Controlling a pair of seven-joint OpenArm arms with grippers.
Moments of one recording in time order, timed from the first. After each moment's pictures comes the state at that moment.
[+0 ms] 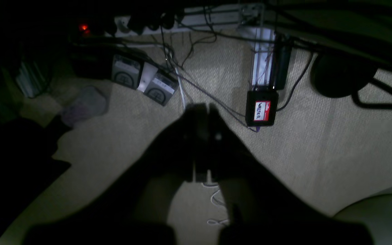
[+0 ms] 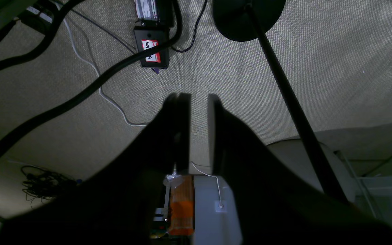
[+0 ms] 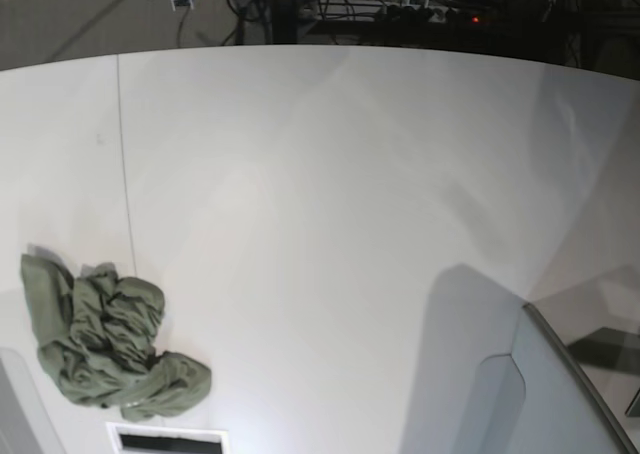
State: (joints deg) left arm 12.3 -4.9 1.6 10.2 0.2 -1.4 -11.1; right arm -6.7 0.1 1.3 5.1 -2.7 -0.2 -5.7
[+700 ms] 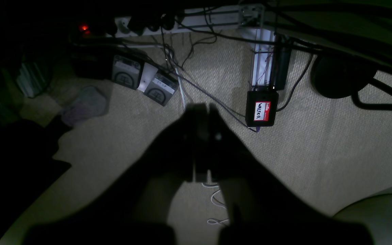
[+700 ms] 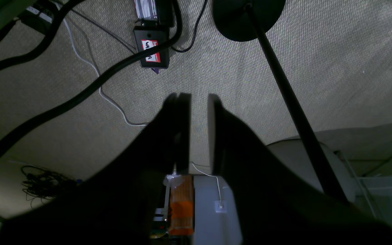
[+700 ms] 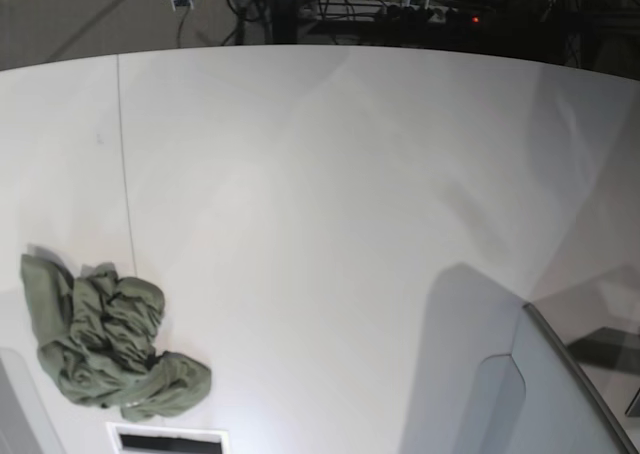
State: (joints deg) left arm 12.3 -4.9 1.6 10.2 0.2 -1.4 -11.1; right arm -6.7 0.1 1.3 5.1 -2.6 -0.2 -5.7
